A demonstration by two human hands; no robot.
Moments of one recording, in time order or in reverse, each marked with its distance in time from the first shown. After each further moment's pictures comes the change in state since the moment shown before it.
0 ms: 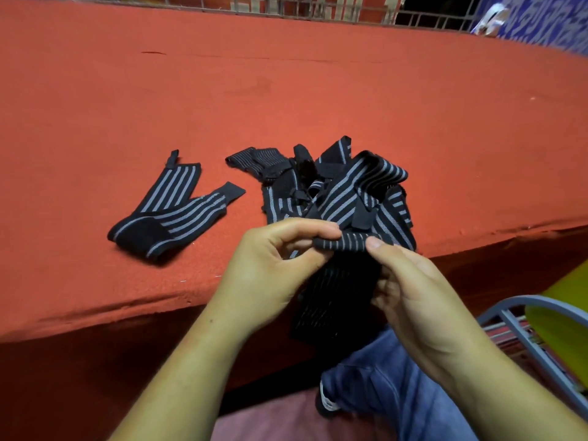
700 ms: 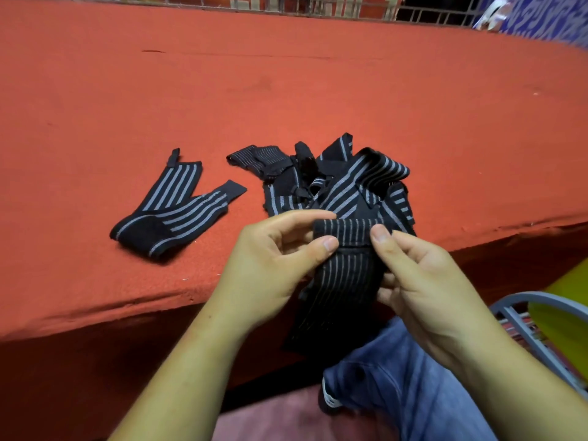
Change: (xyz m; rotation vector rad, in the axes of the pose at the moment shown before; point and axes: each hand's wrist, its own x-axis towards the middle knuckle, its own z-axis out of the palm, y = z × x) left_hand -0.001 0.005 -0.001 -0.031 0.014 -0.055; right_hand 0.006 -0.001 -0.011 -0.095 -0.008 -0.021
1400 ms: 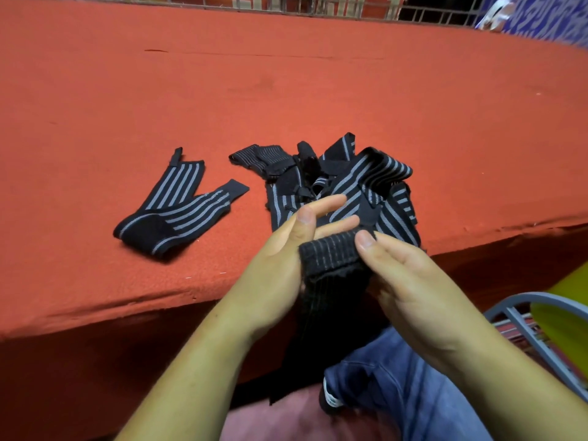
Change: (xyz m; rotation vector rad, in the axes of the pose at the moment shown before) left_hand -0.005 0.018 0.010 -0.082 -0.120 -0.176; right_hand -0.001 0.003 0.008 -0.072 -0.204 -0.056
